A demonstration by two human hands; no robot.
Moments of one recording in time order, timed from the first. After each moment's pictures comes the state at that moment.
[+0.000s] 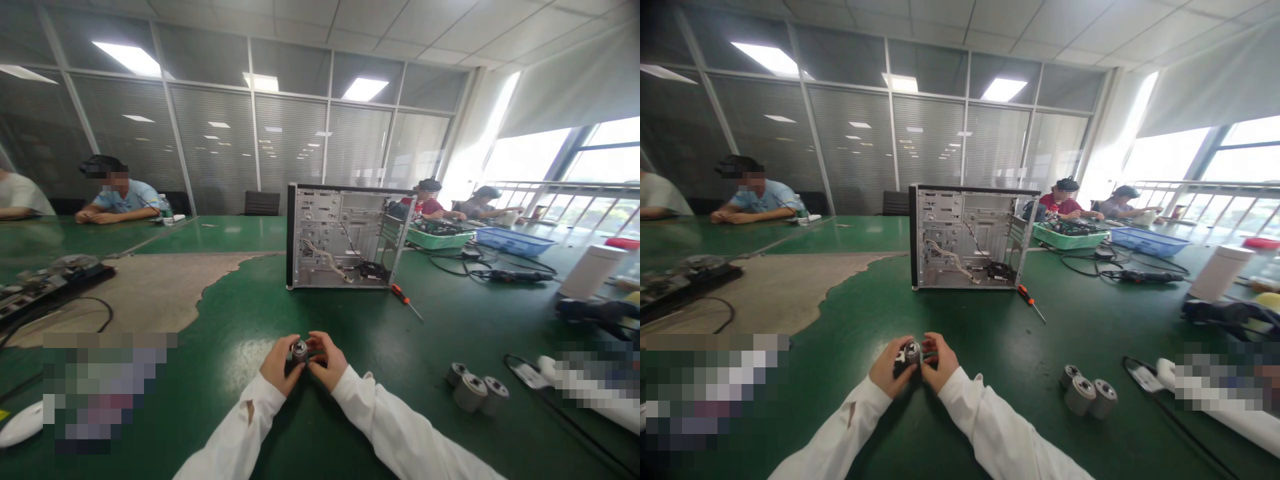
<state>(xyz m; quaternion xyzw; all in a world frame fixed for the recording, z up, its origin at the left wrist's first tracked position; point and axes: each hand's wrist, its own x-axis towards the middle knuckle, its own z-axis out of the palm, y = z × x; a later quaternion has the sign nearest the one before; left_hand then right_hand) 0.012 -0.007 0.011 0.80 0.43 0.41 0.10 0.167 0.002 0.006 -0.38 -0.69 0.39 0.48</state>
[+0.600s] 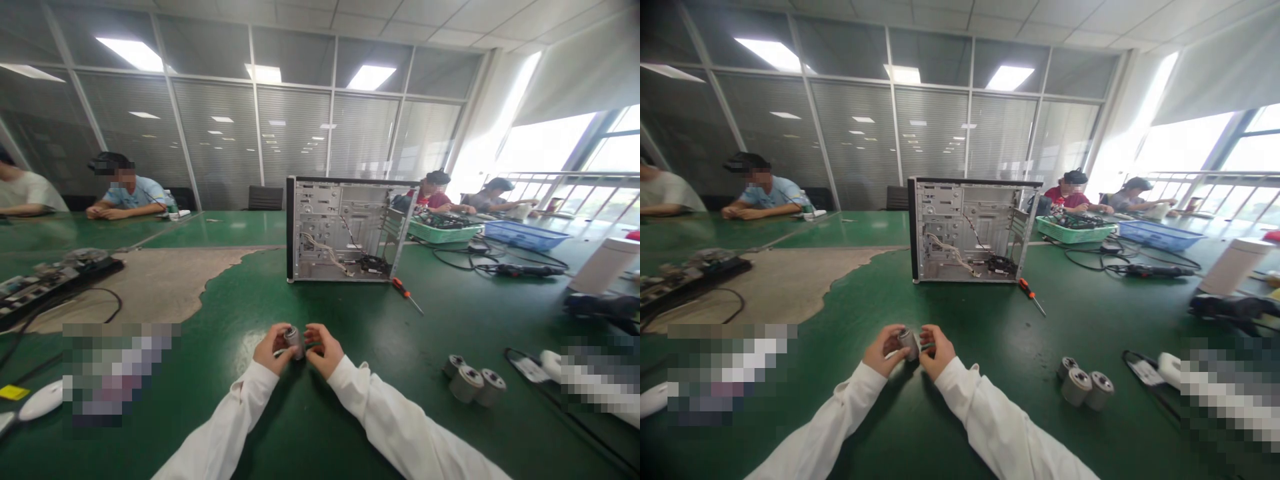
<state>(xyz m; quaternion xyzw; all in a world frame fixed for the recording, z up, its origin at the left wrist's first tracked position) 0.014 -0.004 0.005 0.65 0.47 0.51 0.31 0.168 0.003 0.004 -0.38 -0.68 0.39 0.48</state>
